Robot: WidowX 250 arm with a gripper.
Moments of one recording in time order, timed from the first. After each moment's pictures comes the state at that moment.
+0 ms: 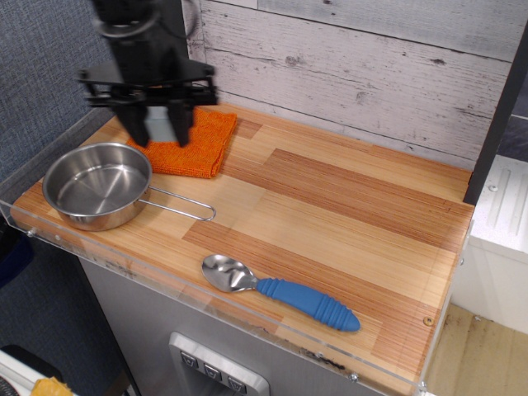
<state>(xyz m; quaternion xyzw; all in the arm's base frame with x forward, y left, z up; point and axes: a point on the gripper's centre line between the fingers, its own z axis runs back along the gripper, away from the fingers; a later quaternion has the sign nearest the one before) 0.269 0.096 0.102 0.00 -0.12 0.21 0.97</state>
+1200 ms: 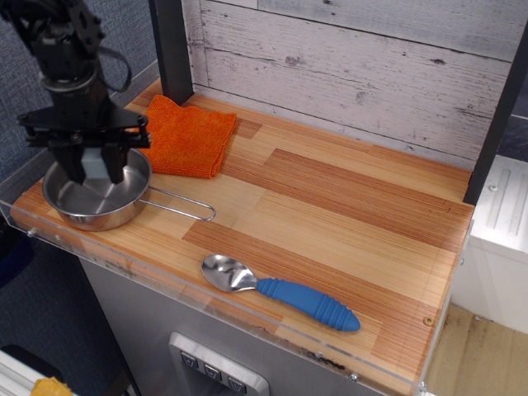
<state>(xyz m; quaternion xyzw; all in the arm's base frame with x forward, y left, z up) 0.246 0.159 0.052 0.06 -0.08 0.26 0.96</state>
